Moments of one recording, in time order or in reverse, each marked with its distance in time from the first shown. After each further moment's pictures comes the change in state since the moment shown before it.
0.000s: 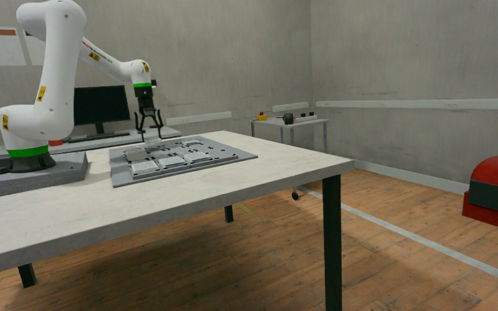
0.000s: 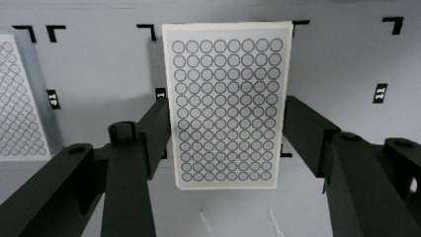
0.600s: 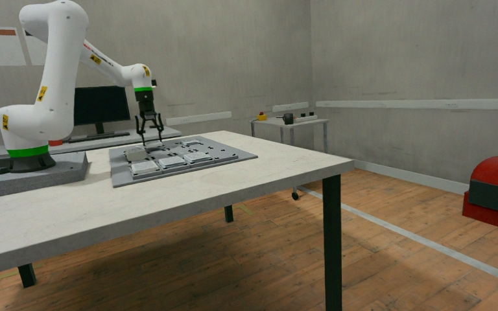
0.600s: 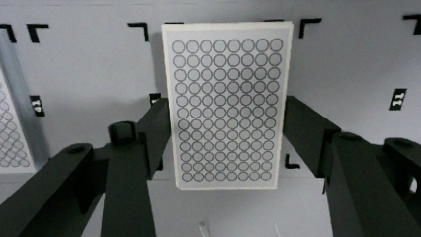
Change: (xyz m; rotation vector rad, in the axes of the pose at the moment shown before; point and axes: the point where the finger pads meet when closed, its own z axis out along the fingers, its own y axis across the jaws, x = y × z) arm 0.000 0.000 0.021 0.000 0.000 0.000
